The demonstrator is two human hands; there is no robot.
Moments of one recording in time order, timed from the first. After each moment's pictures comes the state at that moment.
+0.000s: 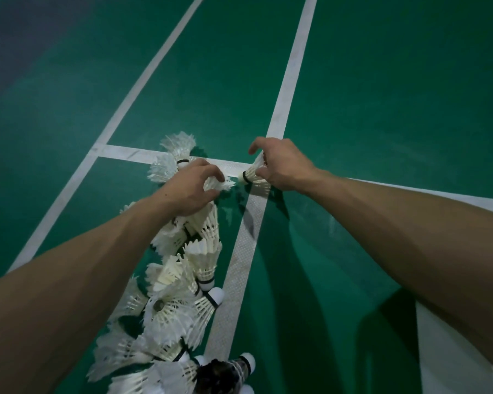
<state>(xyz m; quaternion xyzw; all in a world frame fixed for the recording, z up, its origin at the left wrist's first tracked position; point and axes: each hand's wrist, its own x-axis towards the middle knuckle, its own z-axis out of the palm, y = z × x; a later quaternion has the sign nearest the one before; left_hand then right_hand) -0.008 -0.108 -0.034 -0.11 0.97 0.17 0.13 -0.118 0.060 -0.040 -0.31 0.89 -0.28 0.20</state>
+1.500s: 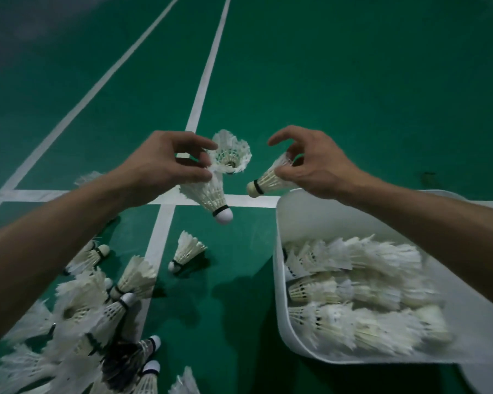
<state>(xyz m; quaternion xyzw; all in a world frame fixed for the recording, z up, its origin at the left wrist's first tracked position) 0.004 0.070 0.122 -0.01 0.83 0.55 0.04 -0.054 0.313 0.117 -0.23 0.91 -0.34 0.03</state>
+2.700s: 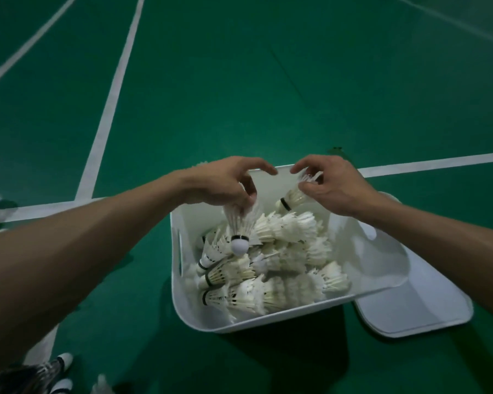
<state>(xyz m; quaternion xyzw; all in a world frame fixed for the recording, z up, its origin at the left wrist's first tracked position) -0.028 0.286 0.102 0.22 0.86 0.37 0.29 -0.007 0.504 0.092 -0.07 0.96 -0.28 0.03</state>
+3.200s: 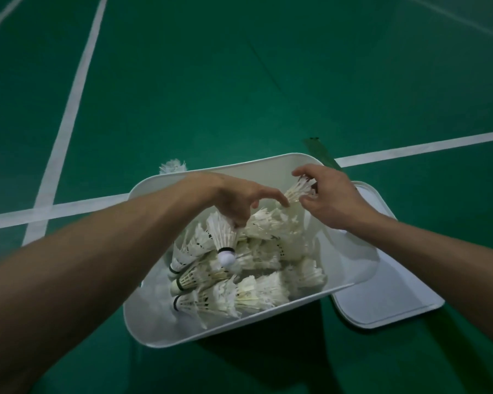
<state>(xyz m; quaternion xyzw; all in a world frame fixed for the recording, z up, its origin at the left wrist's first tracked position) -0.050 0.366 0.067 0.34 0.86 0.07 0.38 0.008 0.546 0.068 -0.01 0.97 -0.24 0.03</state>
